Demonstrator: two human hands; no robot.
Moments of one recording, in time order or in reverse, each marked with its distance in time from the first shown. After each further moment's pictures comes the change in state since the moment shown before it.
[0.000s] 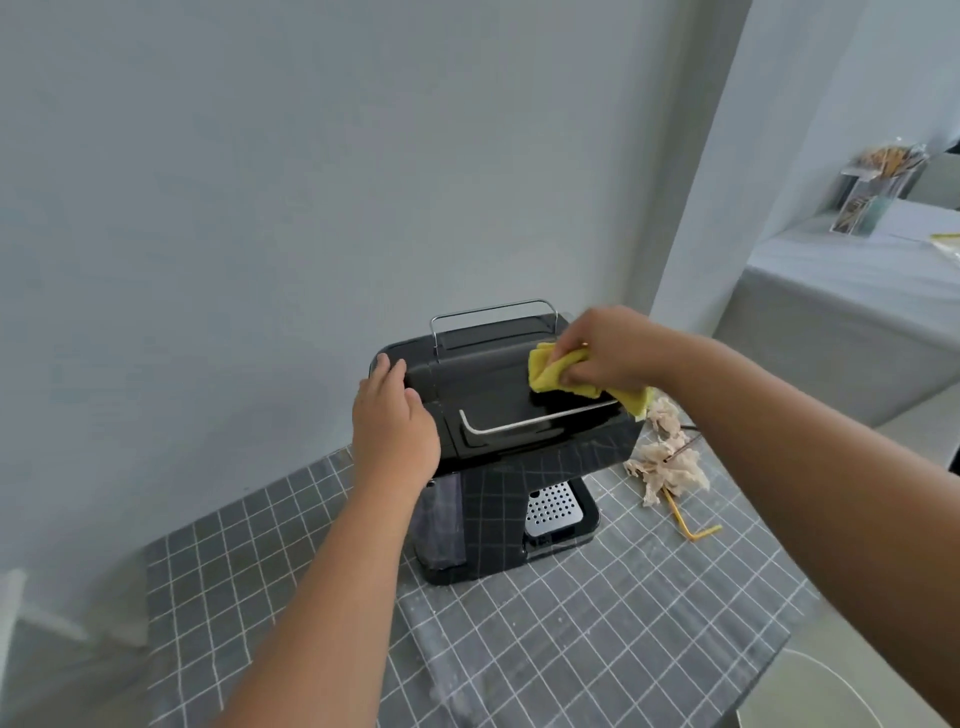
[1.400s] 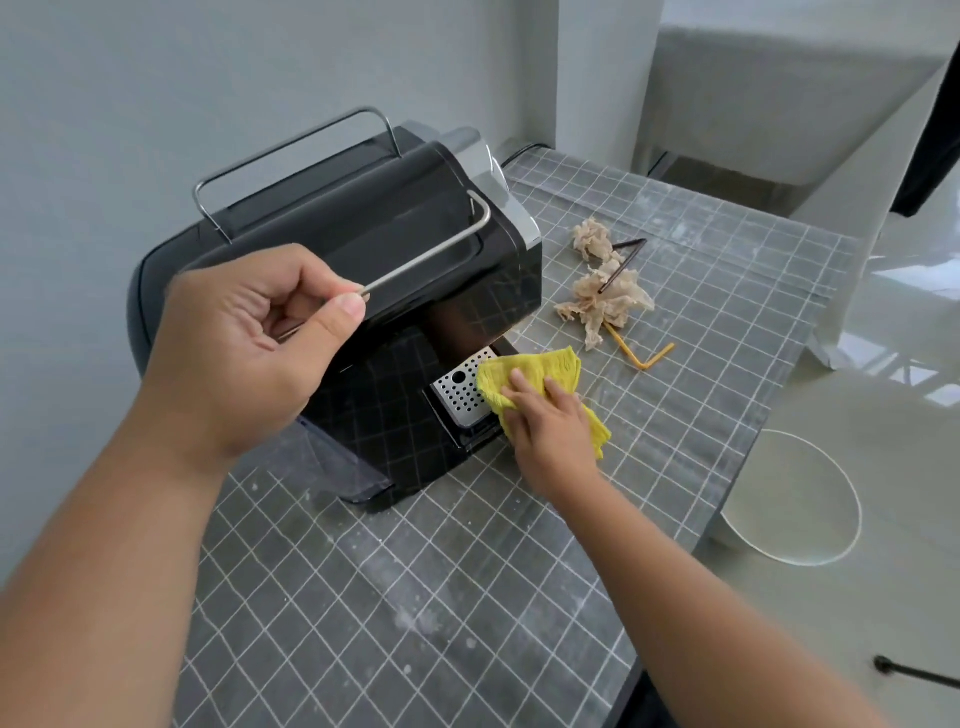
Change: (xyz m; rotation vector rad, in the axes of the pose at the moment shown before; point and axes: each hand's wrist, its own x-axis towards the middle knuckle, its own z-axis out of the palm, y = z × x) left_hand -0.015 0.034 0.008 -0.165 -0.372 0.630; right_hand -0.054 0.062 0.308 0.397 0.293 0.490
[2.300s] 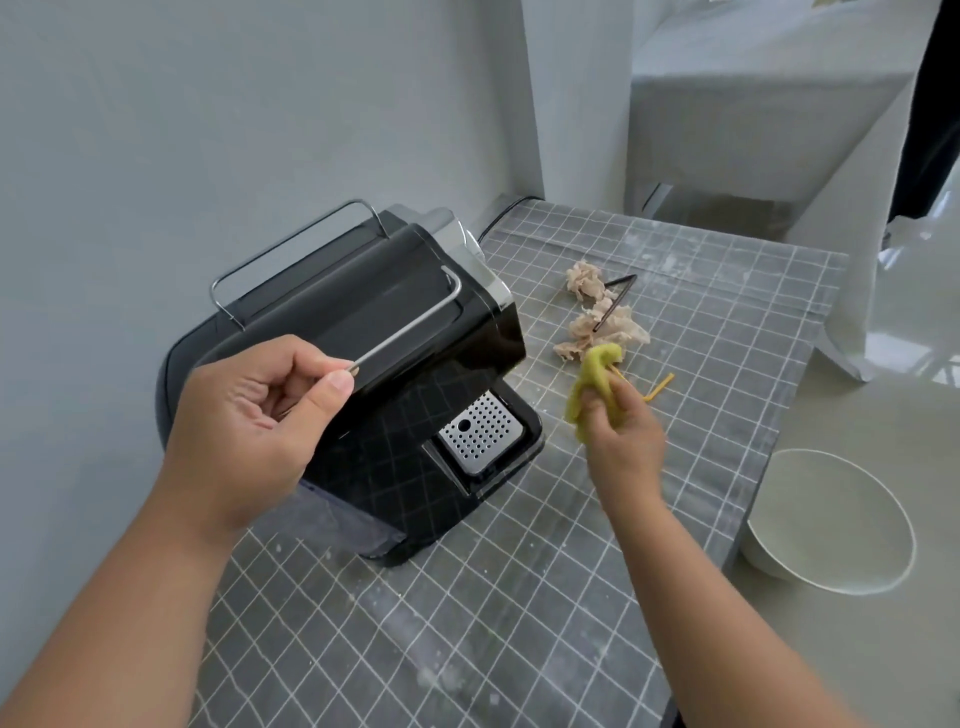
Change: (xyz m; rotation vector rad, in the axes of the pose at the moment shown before) left_hand -0.002 0.008 -0.001 -0.007 -0.035 -0.028; right_hand 0.003 0.011 -0.051 0.828 0.552 0.262
